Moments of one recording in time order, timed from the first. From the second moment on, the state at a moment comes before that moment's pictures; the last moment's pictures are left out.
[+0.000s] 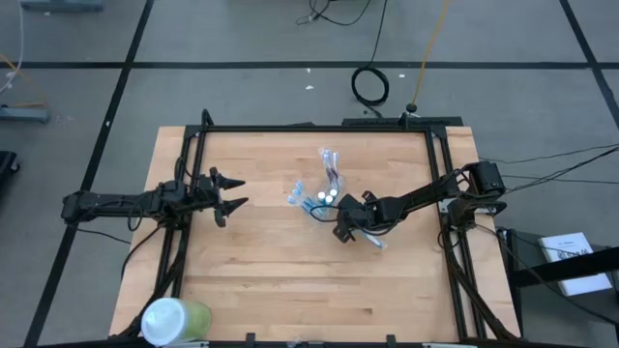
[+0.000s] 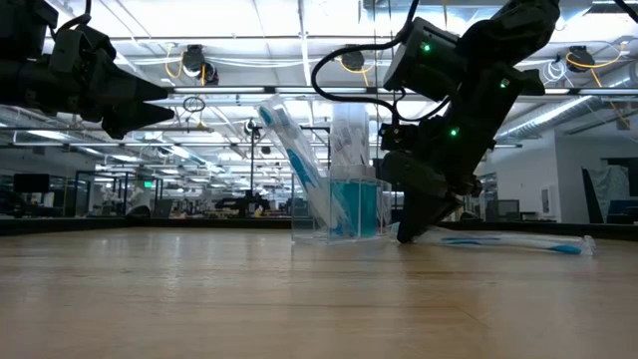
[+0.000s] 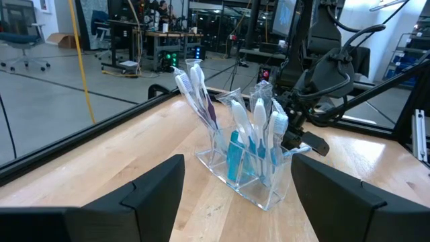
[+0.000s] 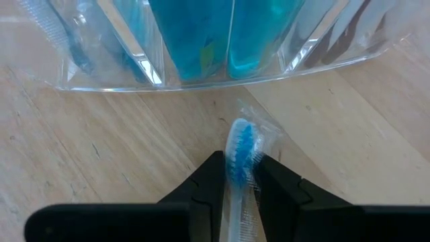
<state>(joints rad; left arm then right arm) 0.04 0.20 0.02 0.16 -0.18 -0.14 0.11 1.77 0.85 -0.22 0.36 0.74</state>
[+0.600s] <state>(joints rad) 0.04 0.20 0.02 0.16 -0.18 -0.14 0.11 1.77 0.85 -0.22 0.36 0.73</state>
